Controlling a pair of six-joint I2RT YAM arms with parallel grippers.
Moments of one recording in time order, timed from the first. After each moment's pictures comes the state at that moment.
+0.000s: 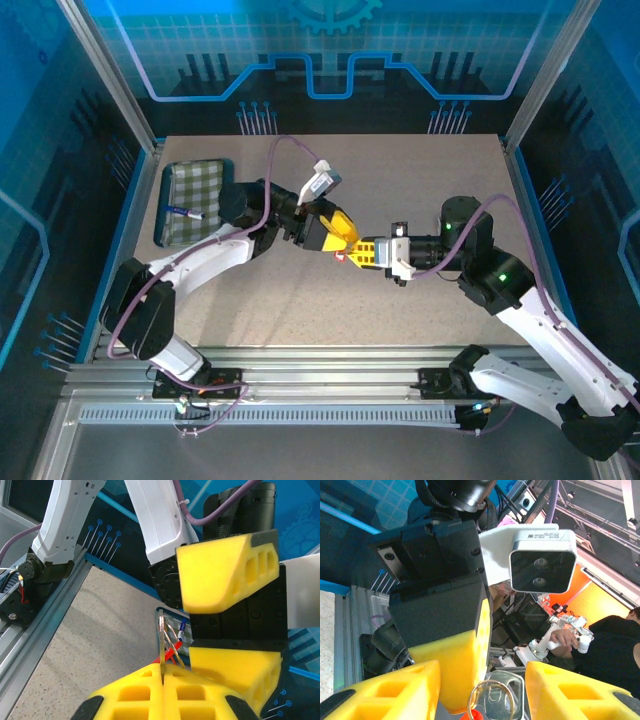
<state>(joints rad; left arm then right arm) -0.57 1.57 1.12 1.27 1.49 -1.48 0.64 0.90 1.06 -0.42 -0.73 -0.81</state>
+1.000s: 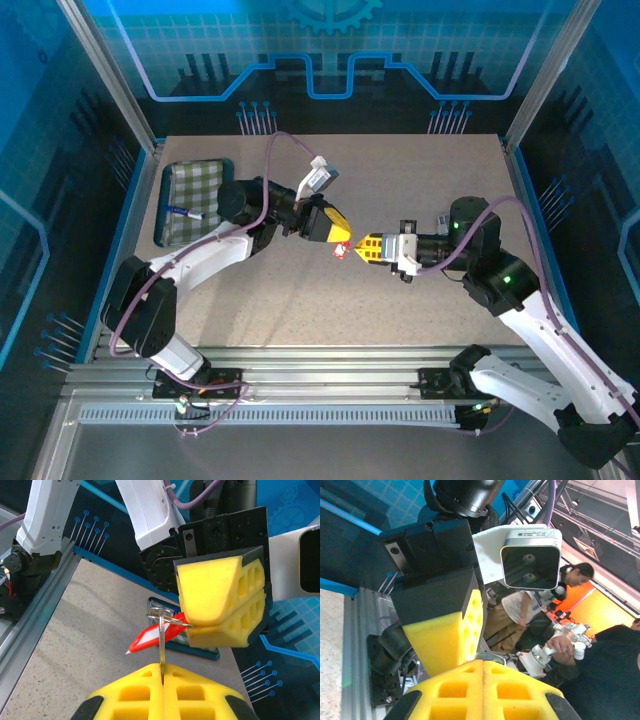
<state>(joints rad) -0.54 1.58 1.12 1.28 1.48 -1.49 0.57 0.87 1.03 -0.42 -0.74 -0.79</state>
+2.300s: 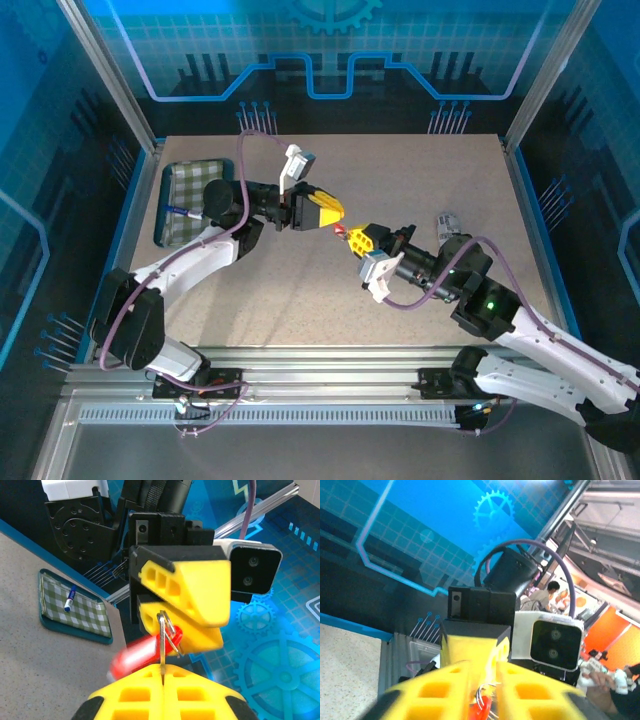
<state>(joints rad) -0.47 1.49 1.05 1.18 1.29 -1.32 0.90 0.79 0.83 -0.01 -0.08 -1.02</state>
